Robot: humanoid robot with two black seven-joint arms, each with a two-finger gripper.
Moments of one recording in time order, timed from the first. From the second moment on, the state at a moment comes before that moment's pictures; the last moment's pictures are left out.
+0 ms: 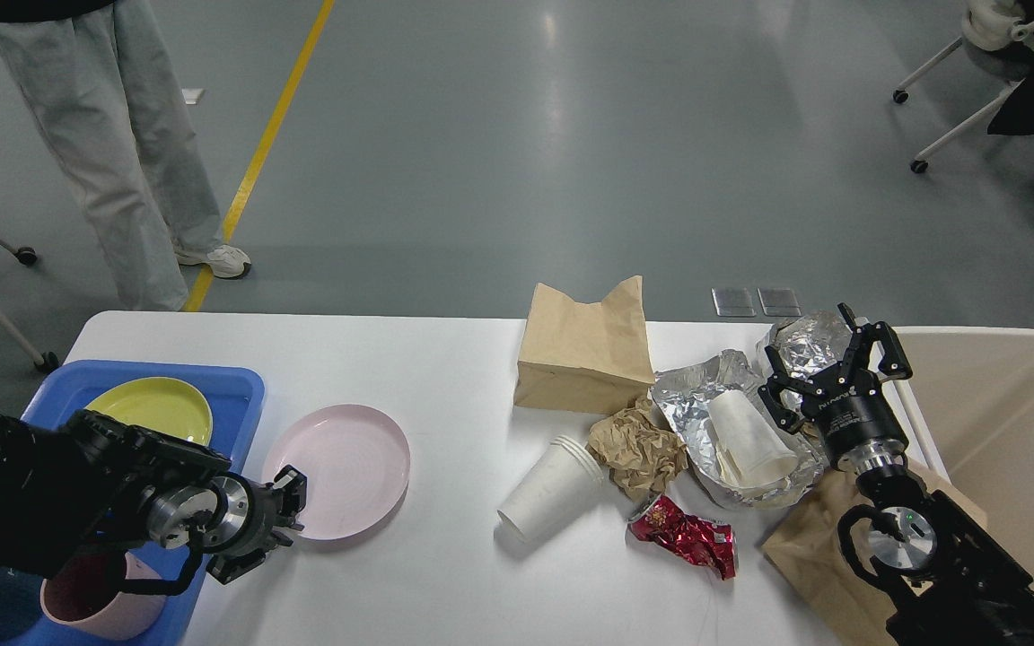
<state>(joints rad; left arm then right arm) -1.26 0.33 0.99 -1.13 -0.60 0.02 0.10 0.35 -0.13 1.33 0.62 -0.47 0.50 0.32</state>
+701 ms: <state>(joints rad) -1.30 0.34 1.00 -1.16 -0.60 -0.04 0.11 0.35 -0.13 1.33 0.62 -0.47 0.50 0.32</state>
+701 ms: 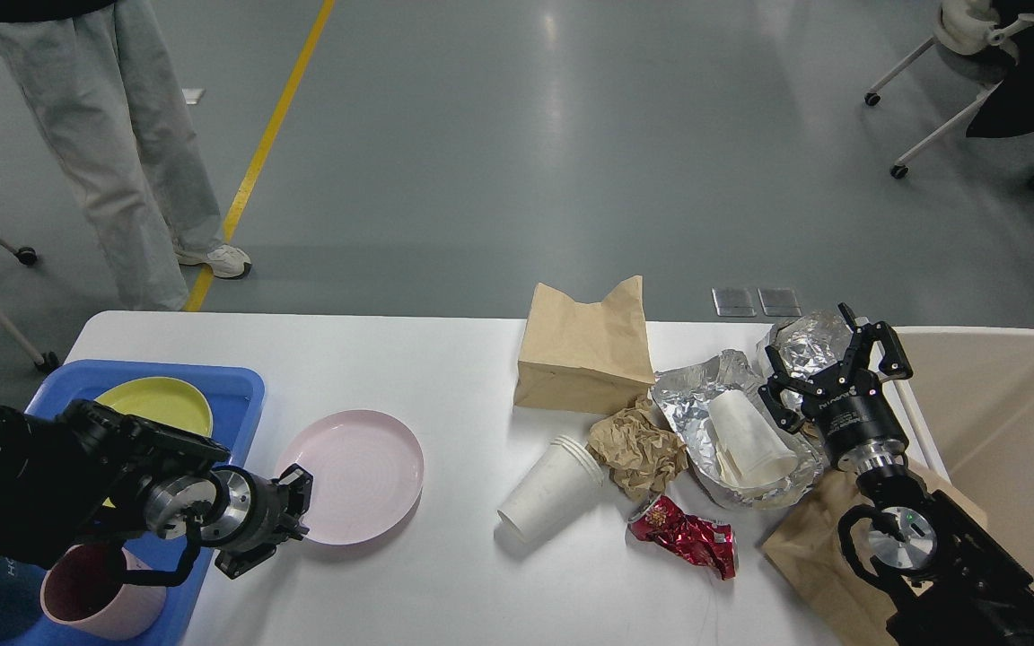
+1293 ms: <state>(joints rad) -2.00 0.54 1.29 -1.56 -0.59 -0.25 0.25 0.35 -0.13 1.33 0.61 -0.47 0.50 0.32</state>
